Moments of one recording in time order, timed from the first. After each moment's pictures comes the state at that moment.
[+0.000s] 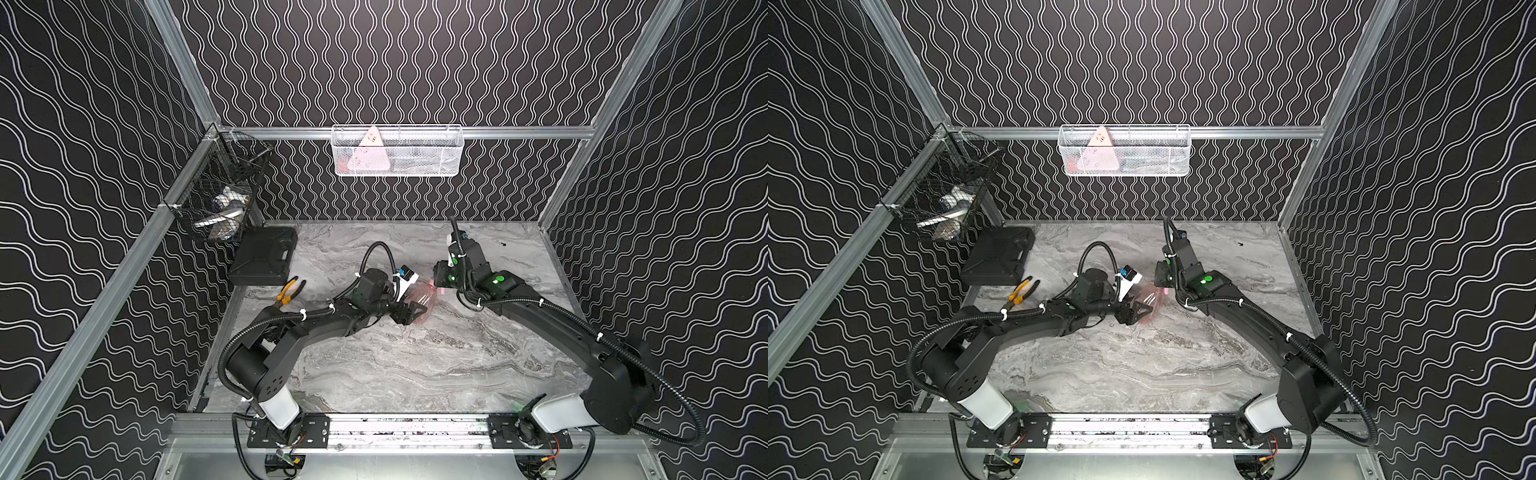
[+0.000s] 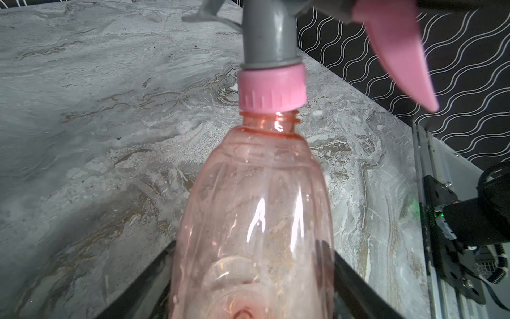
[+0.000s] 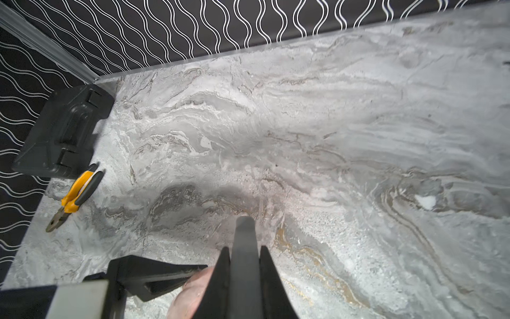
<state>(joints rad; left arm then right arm) -0.58 1.67 0.84 0.33 0.46 -0.11 0.60 1.46 1.14 -0.38 0.17 0.53</state>
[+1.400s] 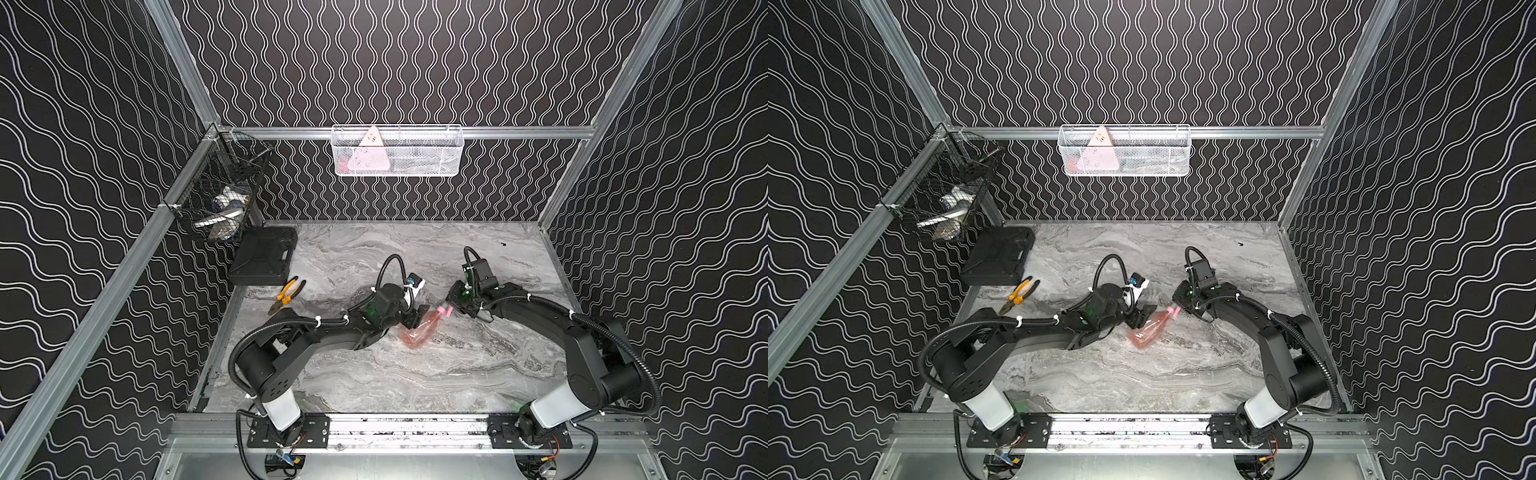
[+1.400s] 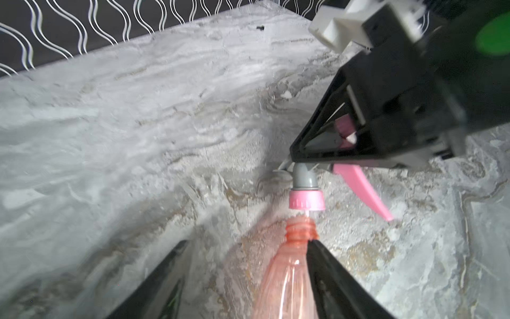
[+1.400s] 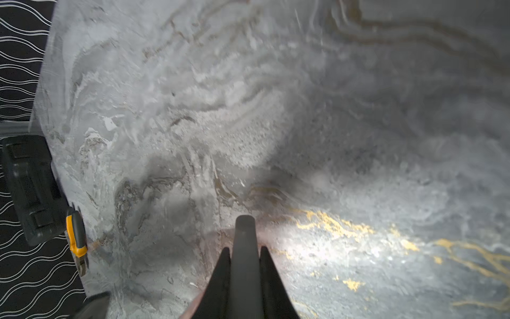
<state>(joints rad) -0.73 1.68 0.88 0.34 0.03 -0.08 0.40 1.58 0.95 -0.33 -0.09 0.94</state>
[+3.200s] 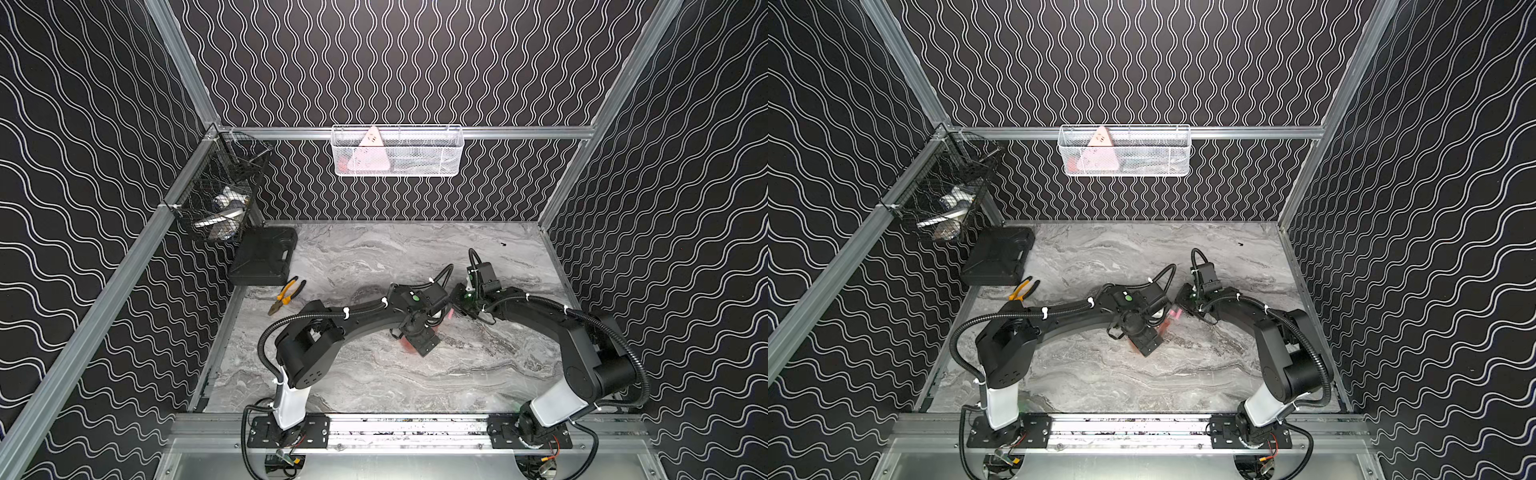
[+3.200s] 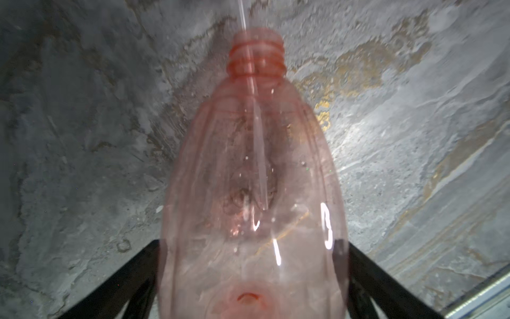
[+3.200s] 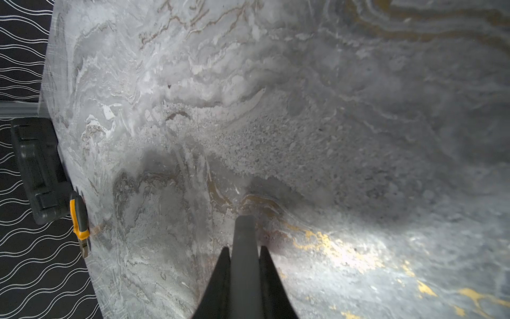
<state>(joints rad) -0.90 1.93 1.42 -0.85 -0.06 -0.10 0.35 1.61 0.87 -0.21 -0.21 0.89</state>
